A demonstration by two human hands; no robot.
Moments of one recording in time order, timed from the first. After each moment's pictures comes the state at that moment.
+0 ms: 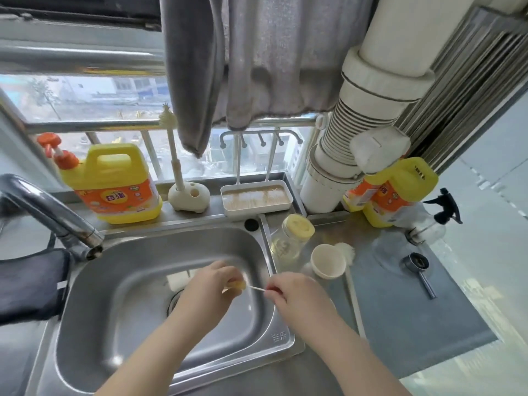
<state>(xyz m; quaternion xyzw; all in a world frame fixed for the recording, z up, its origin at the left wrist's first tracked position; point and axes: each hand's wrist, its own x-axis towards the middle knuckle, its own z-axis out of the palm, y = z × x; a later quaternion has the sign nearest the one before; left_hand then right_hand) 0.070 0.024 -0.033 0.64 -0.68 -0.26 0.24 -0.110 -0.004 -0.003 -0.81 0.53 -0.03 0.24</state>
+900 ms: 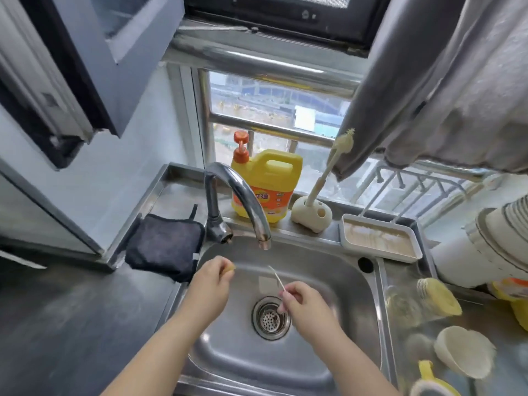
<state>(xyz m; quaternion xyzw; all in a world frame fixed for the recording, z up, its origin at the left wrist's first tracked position) 0.255 0.084 -0.068 0.82 -0.36 -0.26 0.36 0.083 -0.001 -0.054 -0.68 0.52 -0.04 0.52</state>
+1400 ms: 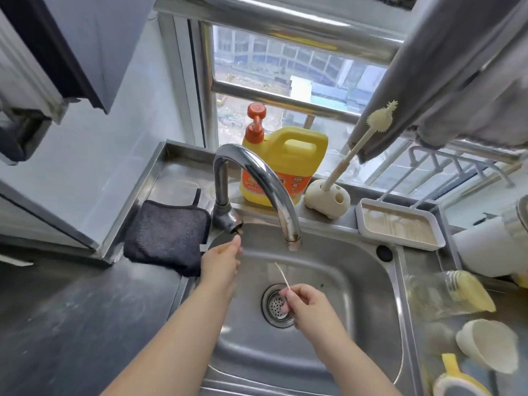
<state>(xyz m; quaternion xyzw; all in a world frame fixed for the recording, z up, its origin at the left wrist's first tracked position) 0.278 0.036 -0.107 0.71 0.05 -0.43 0.55 0.111 0.012 -0.090 -0.57 0.57 -0.07 0.59</state>
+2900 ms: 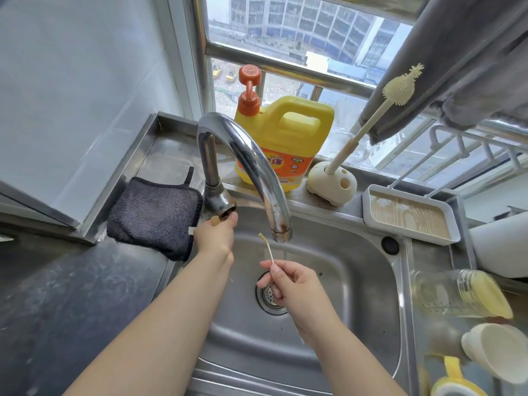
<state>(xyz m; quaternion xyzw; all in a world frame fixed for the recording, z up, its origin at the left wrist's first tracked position) 0.279 -0.005 -0.126 0.70 0.14 -0.33 0.62 0.126 -0.002 -0.084 -0.48 0.49 -0.13 0.71</state>
